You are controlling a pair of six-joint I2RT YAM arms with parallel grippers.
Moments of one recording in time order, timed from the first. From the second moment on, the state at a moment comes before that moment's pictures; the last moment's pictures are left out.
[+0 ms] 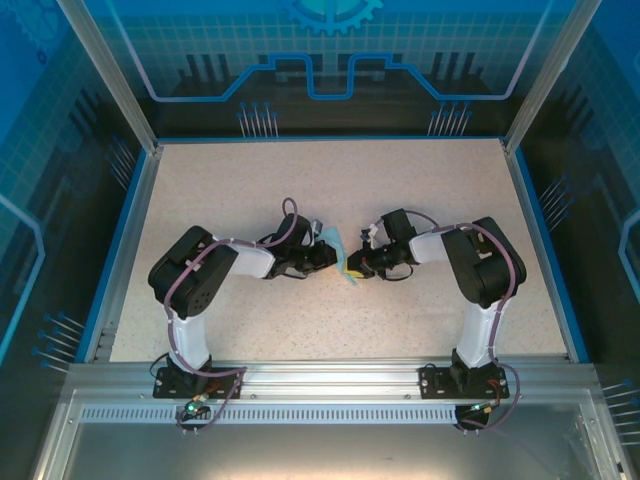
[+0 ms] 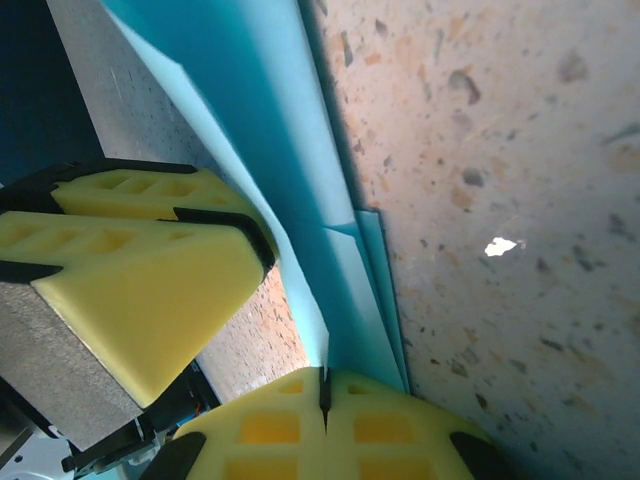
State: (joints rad) left arm -0.55 1.90 0.86 0.28 0.44 -0.87; right arm 0.37 1.92 0.86 -0.03 -0.88 0.72
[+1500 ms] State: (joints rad) left arm -0.55 1.93 0.98 0.06 0.41 -0.90; right arm 0.46 1.52 0.78 -0.24 -0.38 0.40
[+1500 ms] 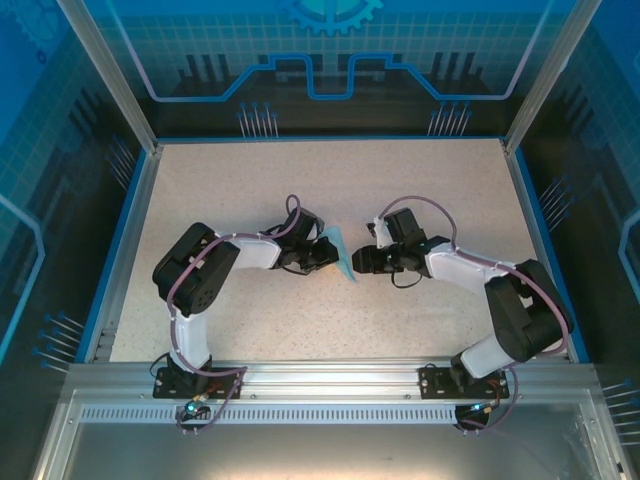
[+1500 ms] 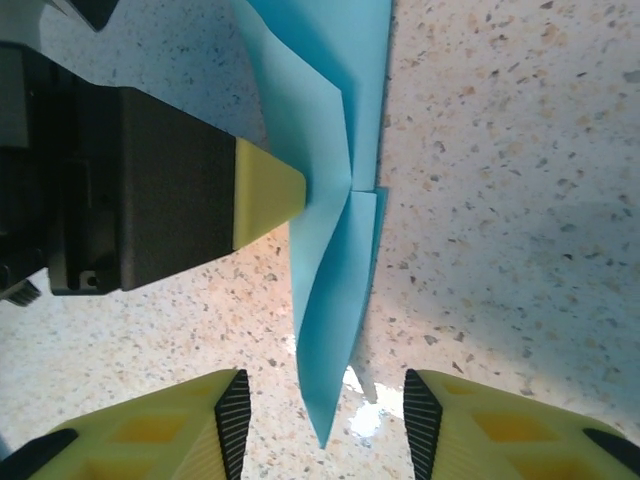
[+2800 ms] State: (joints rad) left arm -0.55 1.93 0.99 0.03 0.40 -0.90; right arm 0.58 1.62 0.84 -0.28 -0.30 0.33
